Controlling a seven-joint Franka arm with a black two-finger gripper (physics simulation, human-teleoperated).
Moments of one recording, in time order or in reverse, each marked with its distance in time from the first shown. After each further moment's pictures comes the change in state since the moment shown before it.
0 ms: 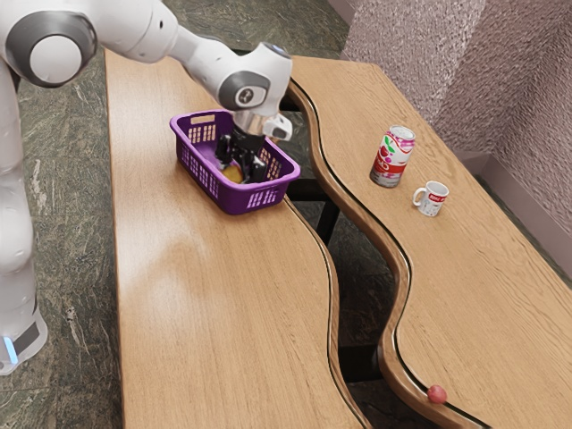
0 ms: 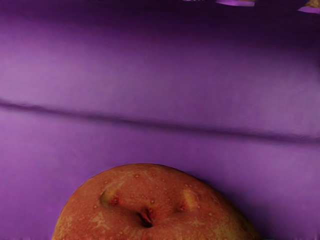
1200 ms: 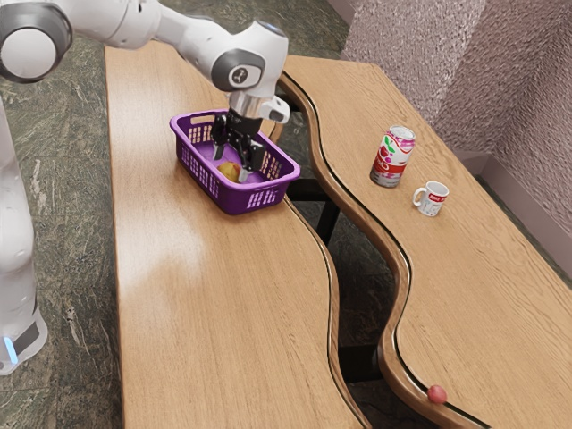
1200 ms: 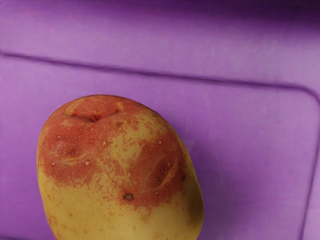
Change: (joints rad) arm 0.017 -0.098 -0.016 -0.004 0.000 -0.080 0.002
